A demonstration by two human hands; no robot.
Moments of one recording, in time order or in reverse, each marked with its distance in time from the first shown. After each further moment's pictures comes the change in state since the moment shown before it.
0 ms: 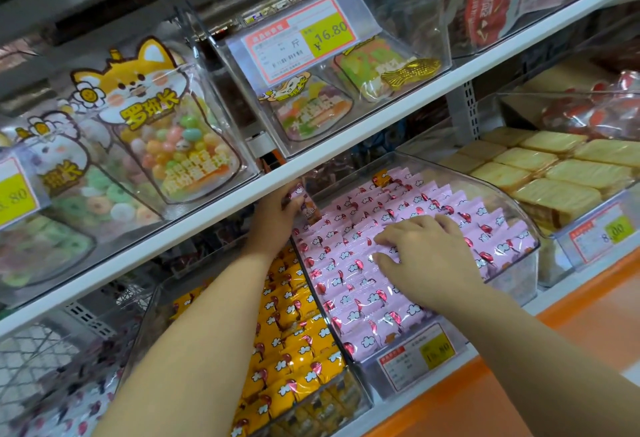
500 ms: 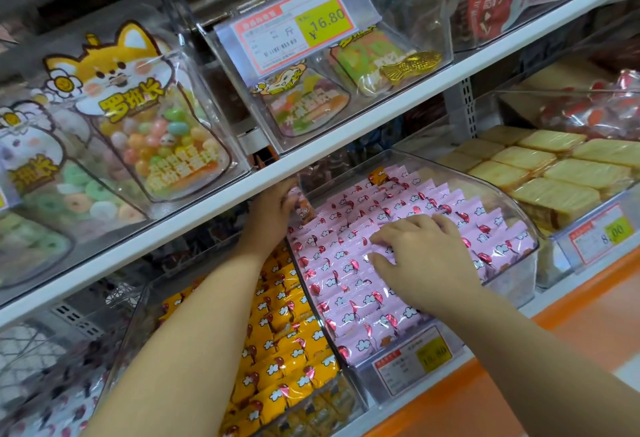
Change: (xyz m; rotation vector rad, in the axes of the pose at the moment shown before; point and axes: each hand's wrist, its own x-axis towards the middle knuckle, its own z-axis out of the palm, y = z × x) left_hand 0.007 -0.006 0.004 0.171 -0.026 0.065; right_hand 0.001 0.000 0.002 -0.007 0.002 -0.003
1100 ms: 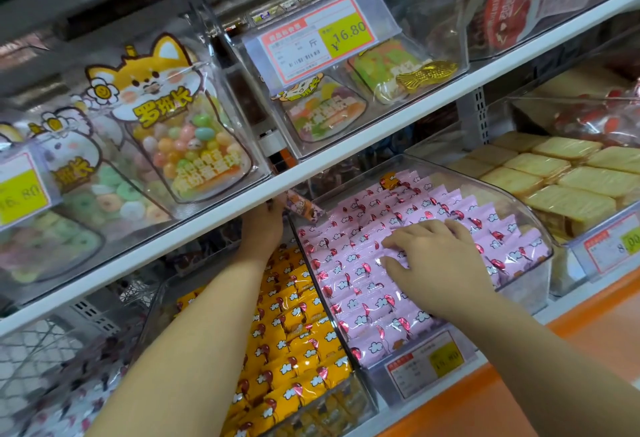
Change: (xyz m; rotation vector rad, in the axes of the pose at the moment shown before) left_hand -0.007 -0.006 -0.013 -0.213 0.190 -0.305; right_hand -0.002 -0.001 -0.001 -0.001 0.004 0.006
